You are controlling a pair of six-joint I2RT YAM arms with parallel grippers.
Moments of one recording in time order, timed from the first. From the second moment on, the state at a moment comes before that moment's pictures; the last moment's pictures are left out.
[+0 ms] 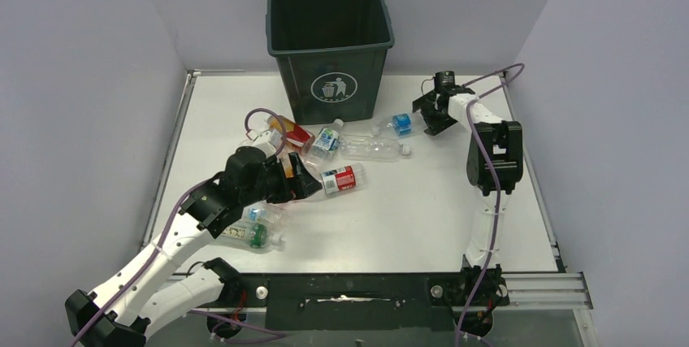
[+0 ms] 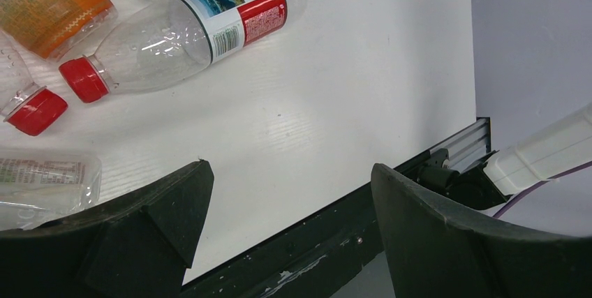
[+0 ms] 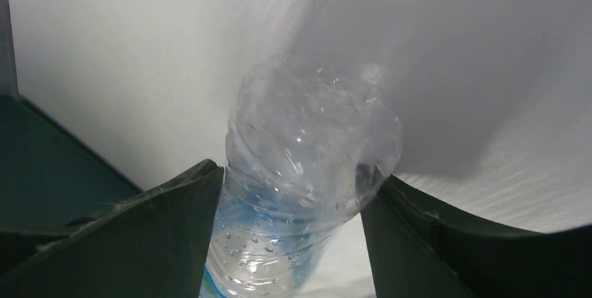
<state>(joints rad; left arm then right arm) -0.63 0.87 0.81 -0.53 0.11 -0.77 0.08 2.20 1.70 -0.56 0.07 1.08</state>
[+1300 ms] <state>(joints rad) -0.64 1.13 0.90 -0.20 0.40 -0.75 0.03 1.58 1.23 -0.43 -0.07 0.77</state>
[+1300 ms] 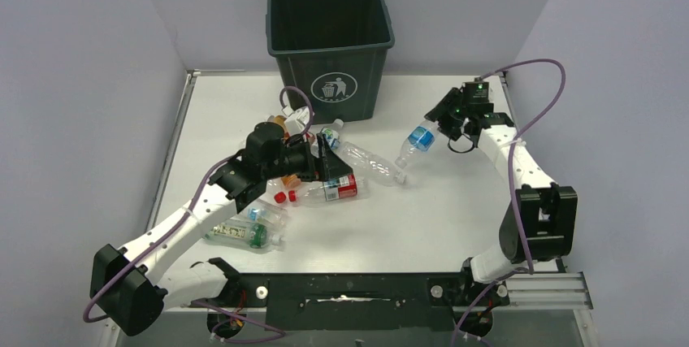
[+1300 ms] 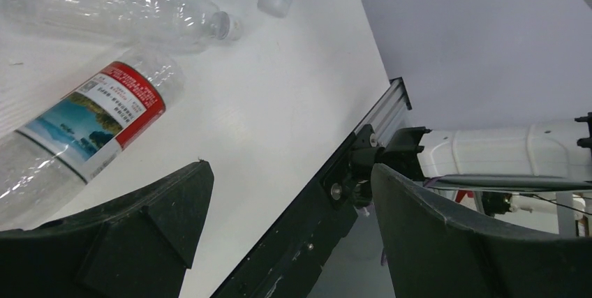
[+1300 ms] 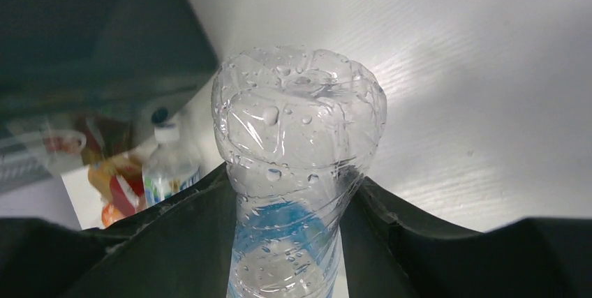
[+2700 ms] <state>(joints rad) -0.90 1.25 0.86 0.03 0.43 -0.78 0.52 1.06 0.87 -0.46 -0.09 0.80</state>
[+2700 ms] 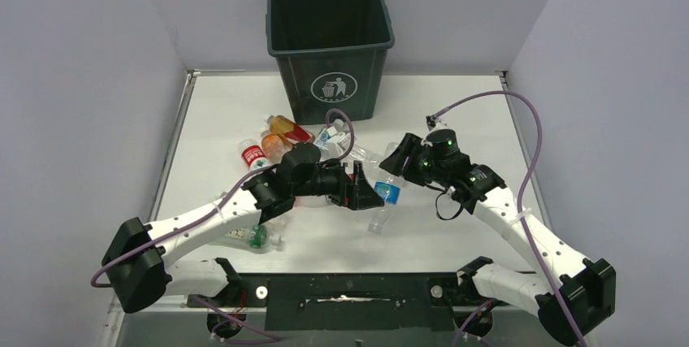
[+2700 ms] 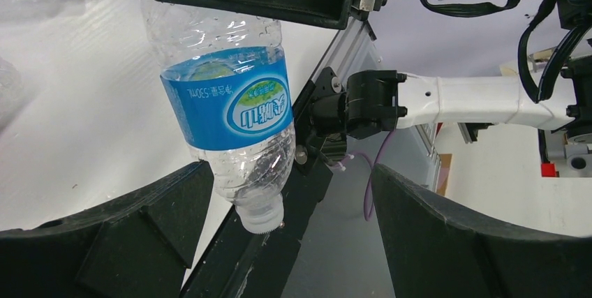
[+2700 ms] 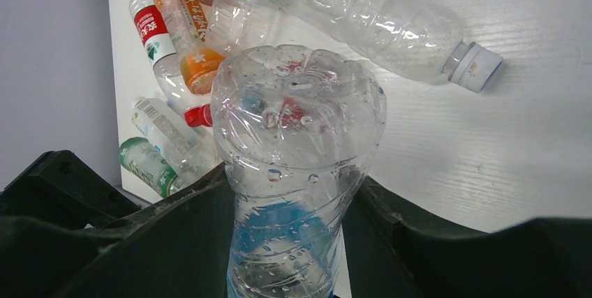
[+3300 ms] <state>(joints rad) -0.94 1.34 0.86 0.05 0.35 -0.78 0.57 1.06 0.90 -0.43 -0.11 0.82</state>
